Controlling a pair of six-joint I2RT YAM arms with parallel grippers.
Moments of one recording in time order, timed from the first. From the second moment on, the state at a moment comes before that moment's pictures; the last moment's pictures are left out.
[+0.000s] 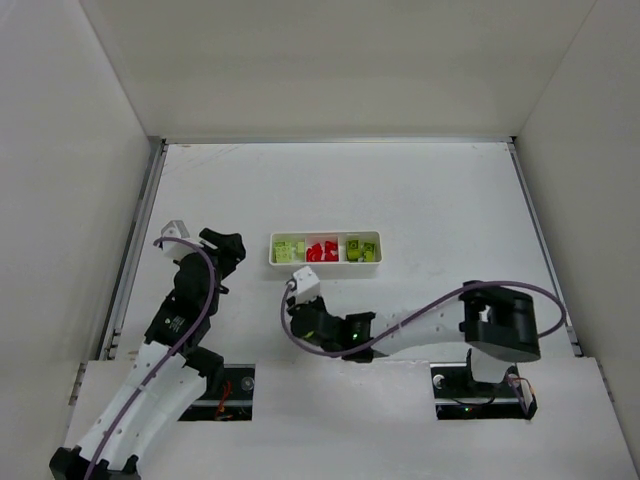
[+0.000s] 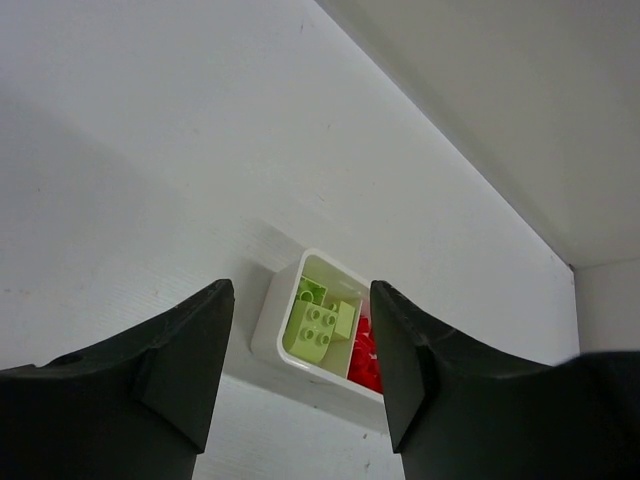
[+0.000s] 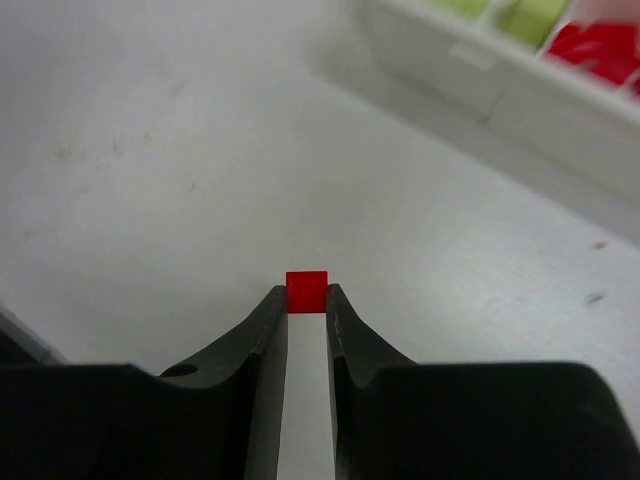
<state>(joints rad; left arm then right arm) -0.40 0.52 0.49 -0.28 -0.46 -0.85 1.44 1.76 0.95 0.17 0.69 0.53</state>
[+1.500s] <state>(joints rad) -0.44 0.53 0.37 -0.32 -0.44 -0.86 0.98 0.95 0.47 0.23 0.74 0.52</state>
